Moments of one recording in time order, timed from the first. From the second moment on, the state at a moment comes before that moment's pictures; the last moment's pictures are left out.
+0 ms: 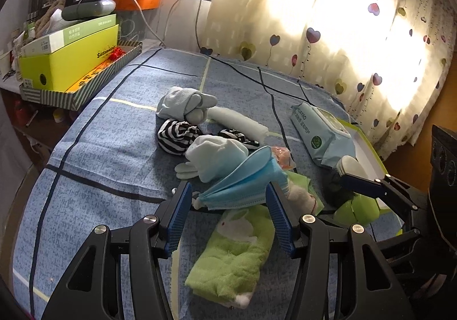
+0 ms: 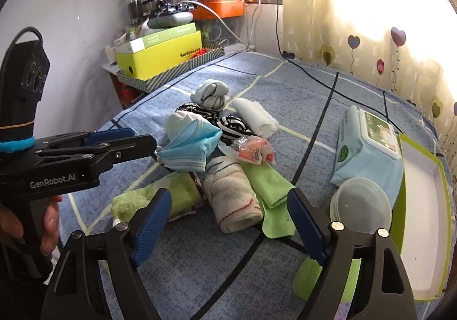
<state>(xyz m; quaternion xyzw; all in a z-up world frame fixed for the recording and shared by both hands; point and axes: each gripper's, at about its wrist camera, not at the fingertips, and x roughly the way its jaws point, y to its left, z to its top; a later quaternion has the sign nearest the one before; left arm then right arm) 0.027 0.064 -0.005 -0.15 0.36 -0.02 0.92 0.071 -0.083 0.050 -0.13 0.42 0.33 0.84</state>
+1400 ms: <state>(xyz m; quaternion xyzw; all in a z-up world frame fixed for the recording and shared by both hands) 0.072 0.058 -0.038 -0.11 0.41 -0.14 0.90 0.086 -0.073 0.023 -0.18 0.46 0.33 0.81</state>
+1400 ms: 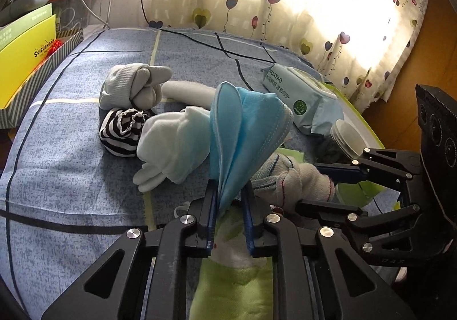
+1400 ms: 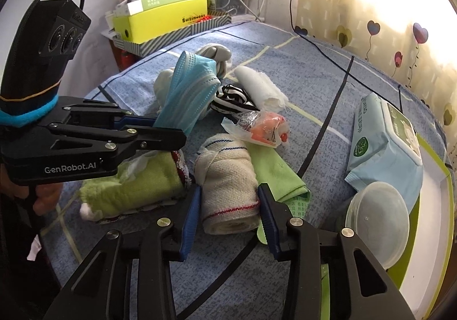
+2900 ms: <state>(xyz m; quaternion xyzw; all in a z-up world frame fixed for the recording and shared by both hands) 0.053 0.020 0.026 -0.11 0.36 -0.15 0.91 0.061 -0.142 0.085 -0.11 0.37 0.31 0.87</state>
